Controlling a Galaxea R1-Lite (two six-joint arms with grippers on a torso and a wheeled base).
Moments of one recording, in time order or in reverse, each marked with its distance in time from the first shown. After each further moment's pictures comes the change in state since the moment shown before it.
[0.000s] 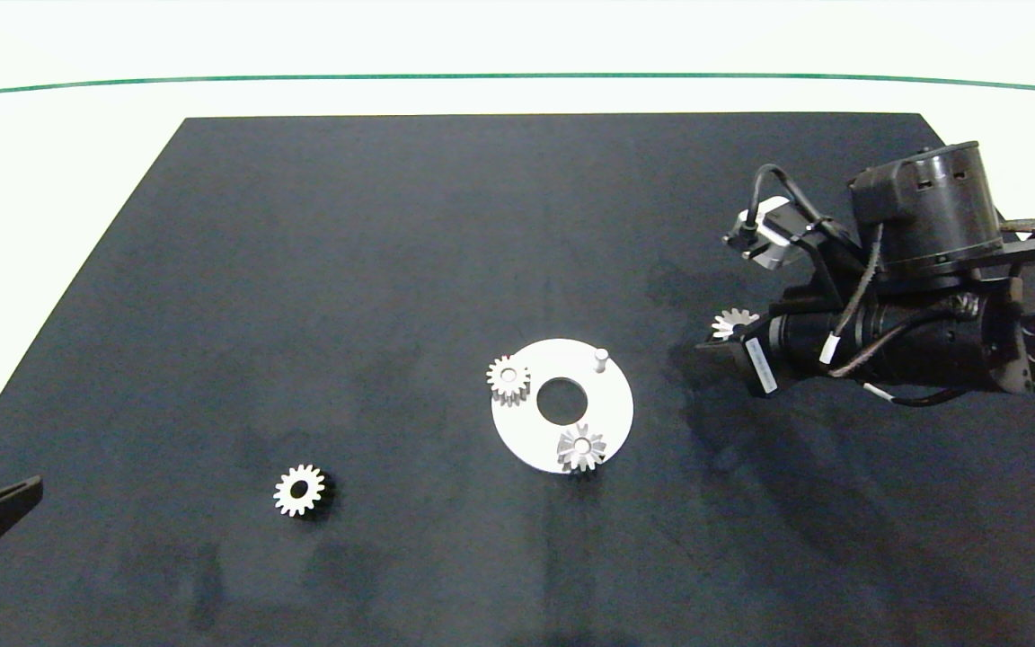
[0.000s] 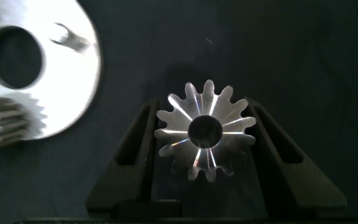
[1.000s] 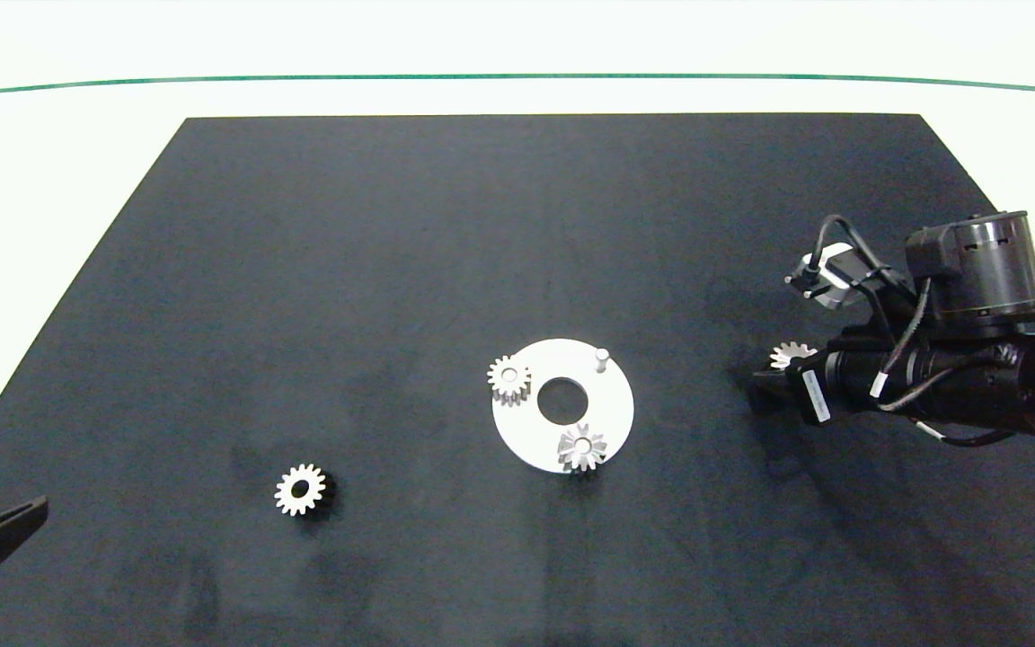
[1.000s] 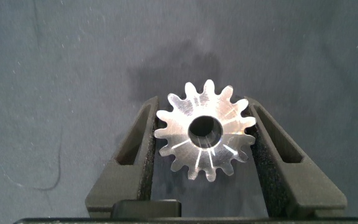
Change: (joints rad) left arm -0.010 -0.015 0.033 0.000 0.000 0.007; right arm -0.181 -0.032 0.219 -0.161 0.054 -0.001
